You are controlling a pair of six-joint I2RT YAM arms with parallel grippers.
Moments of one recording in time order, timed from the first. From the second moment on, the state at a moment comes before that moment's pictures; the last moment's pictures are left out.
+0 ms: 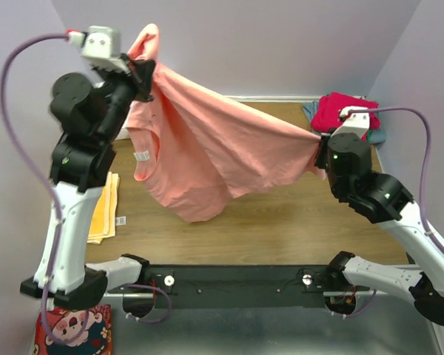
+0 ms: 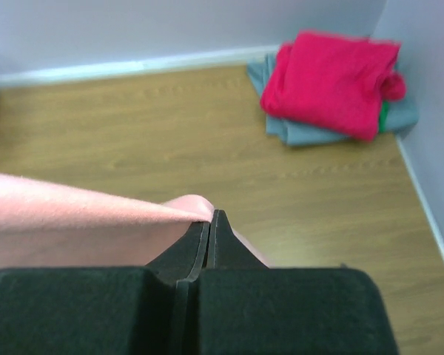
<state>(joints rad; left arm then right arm) -0.30 1.17 1.82 -0.45 0.04 -0.15 0.74 0.97 1.35 -0.71 0.81 0.27</state>
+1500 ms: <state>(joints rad) -0.45 2.21 2.06 -0.27 -0.29 -0.21 0.70 1.40 0.95 -0.93 1.04 1.28</state>
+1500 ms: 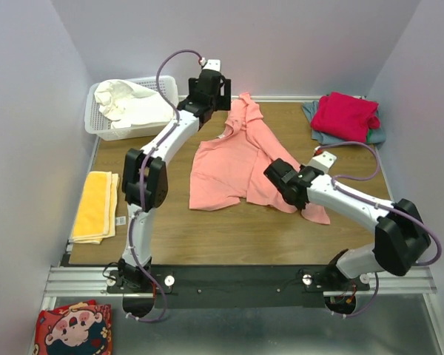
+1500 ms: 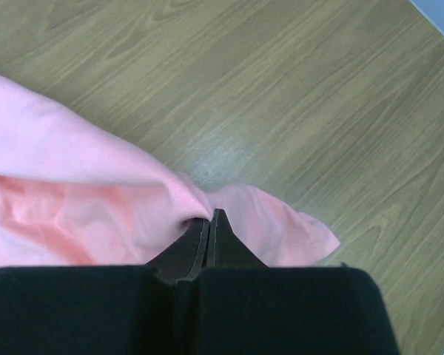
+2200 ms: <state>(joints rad) -0.44 1.52 1.12 -0.46 -0.26 -0.41 0.62 1.60 1.22 -0.93 1.03 1.06</state>
